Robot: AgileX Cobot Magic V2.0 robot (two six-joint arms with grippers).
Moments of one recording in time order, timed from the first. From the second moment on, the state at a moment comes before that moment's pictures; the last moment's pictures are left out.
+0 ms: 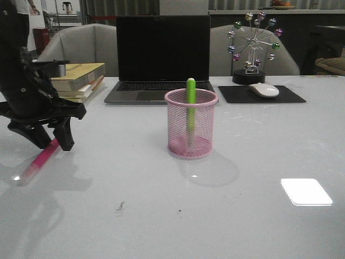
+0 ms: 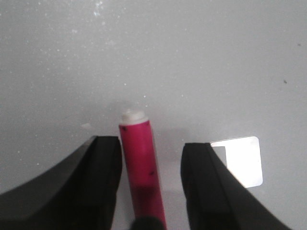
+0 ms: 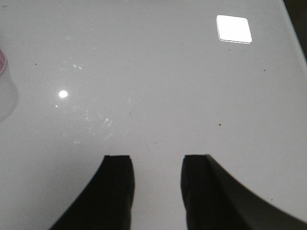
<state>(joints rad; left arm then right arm) -0.22 2.02 -1.35 -0.19 0.63 0.12 0.04 0.63 -0.67 -0.16 0.77 0.12</state>
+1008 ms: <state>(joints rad) -0.22 2.07 -1.39 -0.12 0.66 0.12 0.04 0.63 -0.67 -0.16 0.78 0.12</state>
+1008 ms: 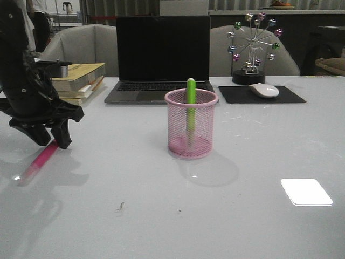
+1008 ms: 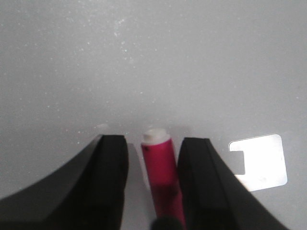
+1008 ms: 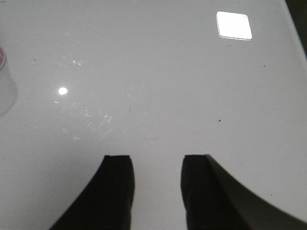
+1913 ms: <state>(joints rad) -0.22 1.97 -1.42 -0.38 0.72 0.32 0.04 0.63 -0.67 -0.16 0.78 0.12</state>
